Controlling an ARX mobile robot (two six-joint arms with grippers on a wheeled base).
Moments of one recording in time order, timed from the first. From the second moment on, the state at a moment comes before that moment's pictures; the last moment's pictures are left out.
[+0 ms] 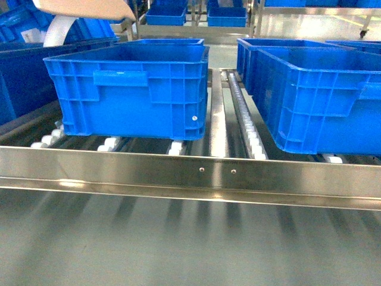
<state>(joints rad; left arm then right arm) 0.15 2.16 1.83 0.46 -0.08 -1.17 0.15 0.65 0.13 0.51 0.14 -0.01</state>
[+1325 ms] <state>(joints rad) 0.06 1.29 0.62 0.63 0.07 -0.56 0.15 0.65 0.13 0.51 0.14 -0.01</state>
